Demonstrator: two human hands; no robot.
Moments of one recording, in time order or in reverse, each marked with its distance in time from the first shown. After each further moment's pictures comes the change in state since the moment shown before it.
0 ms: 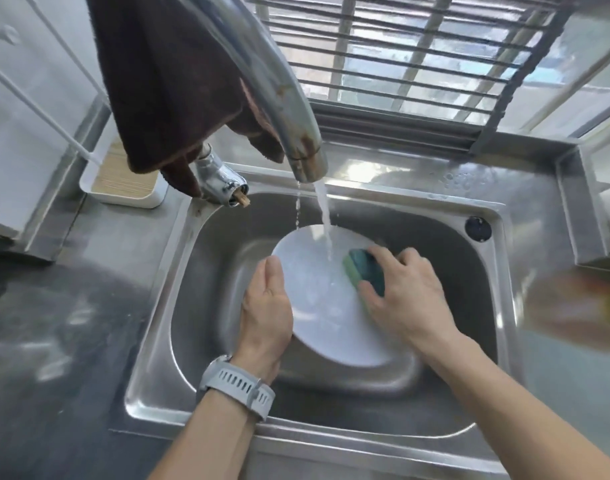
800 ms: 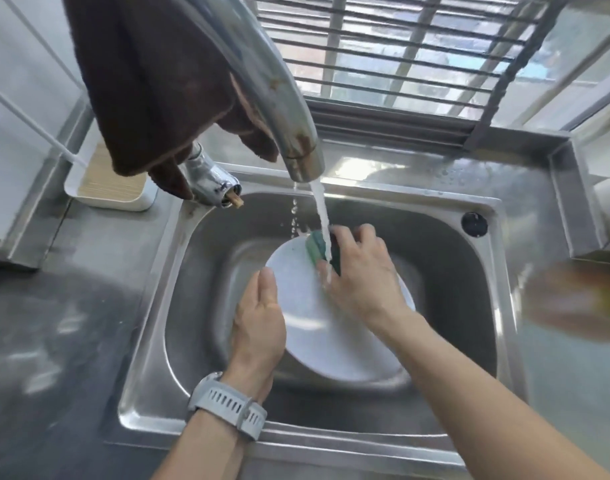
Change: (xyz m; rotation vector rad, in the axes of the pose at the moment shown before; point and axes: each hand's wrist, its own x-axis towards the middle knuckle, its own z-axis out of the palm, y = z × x) left_hand -0.007 -0.005 -0.008 0.020 0.022 -0.029; right_hand 0.027 -0.039 0.024 0.100 0.015 -0.021
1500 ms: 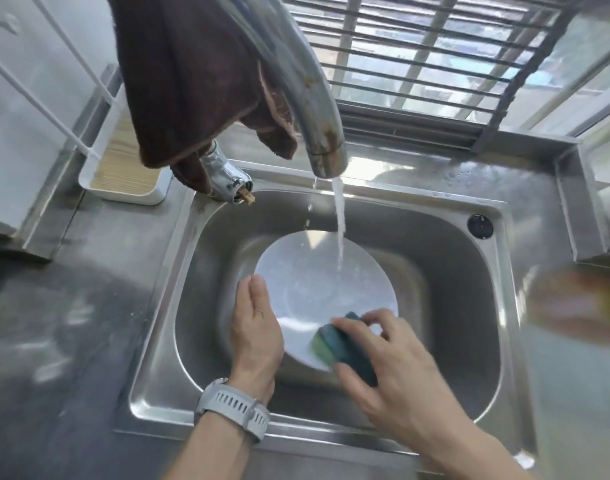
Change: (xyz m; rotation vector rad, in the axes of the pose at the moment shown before) left_hand -0.006 -0.010 -0.009 -0.067 0.120 0.017; right_hand -0.120 0.012 -0.025 0.071 -0.174 -0.174
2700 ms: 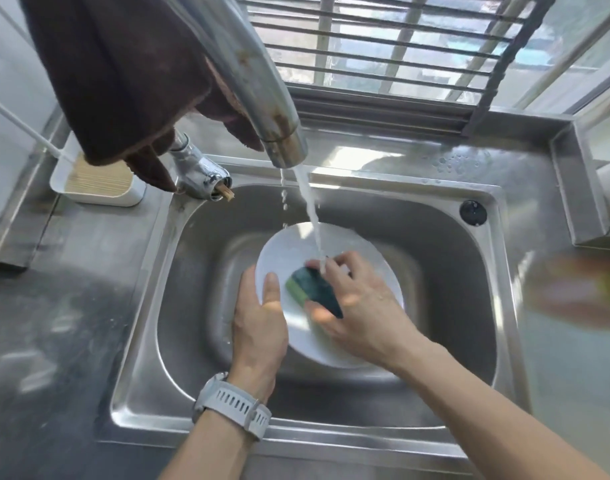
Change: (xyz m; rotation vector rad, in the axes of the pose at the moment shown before) left_hand -0.004 0.008 0.018 0.154 -0.048 0.005; right_hand 0.076 0.010 0.005 0.050 0.006 -0.035
